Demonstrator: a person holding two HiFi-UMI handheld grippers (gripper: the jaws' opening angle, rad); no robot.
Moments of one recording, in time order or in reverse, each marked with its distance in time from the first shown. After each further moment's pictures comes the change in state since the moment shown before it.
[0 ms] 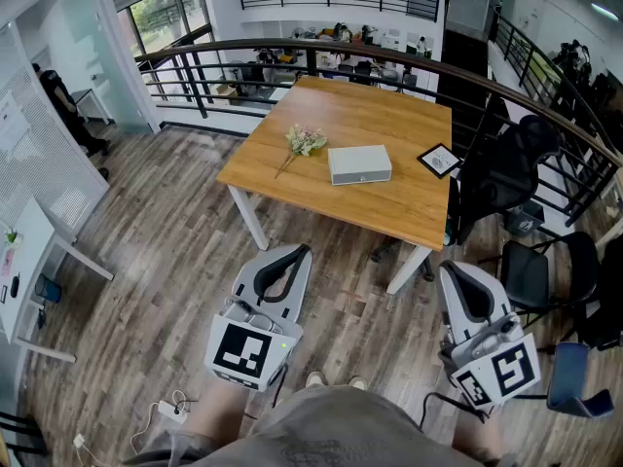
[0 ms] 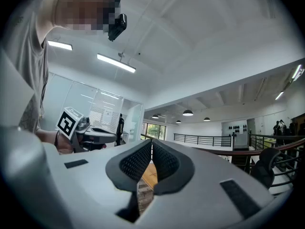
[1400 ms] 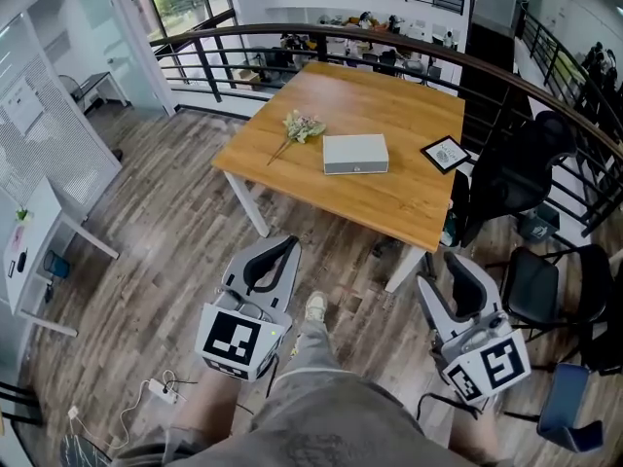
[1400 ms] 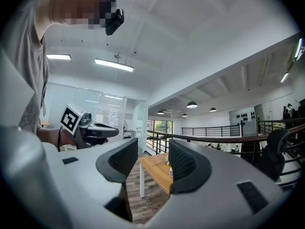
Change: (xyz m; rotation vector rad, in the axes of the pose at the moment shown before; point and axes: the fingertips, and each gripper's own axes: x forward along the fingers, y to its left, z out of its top) left arm 0.074 -0.045 -0.035 0.061 0.095 0.093; right arm -0.011 -0.092 -0.077 0.088 0.039 0.099
